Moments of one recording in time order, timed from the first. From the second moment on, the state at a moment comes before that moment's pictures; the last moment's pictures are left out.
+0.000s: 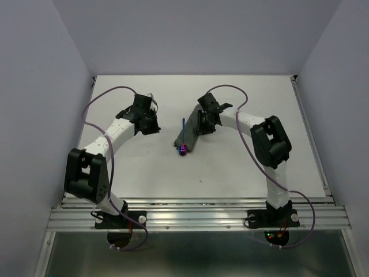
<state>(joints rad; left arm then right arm) -0.34 1.56 1.14 -0.52 0.04 -0.48 0.56 2.05 1.49 -0.50 0.00 0.57</state>
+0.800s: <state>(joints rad) -0.24 1.38 1.05 -0.53 0.09 -0.50 0.69 2.43 2.28 -0.77 0.18 0.33</state>
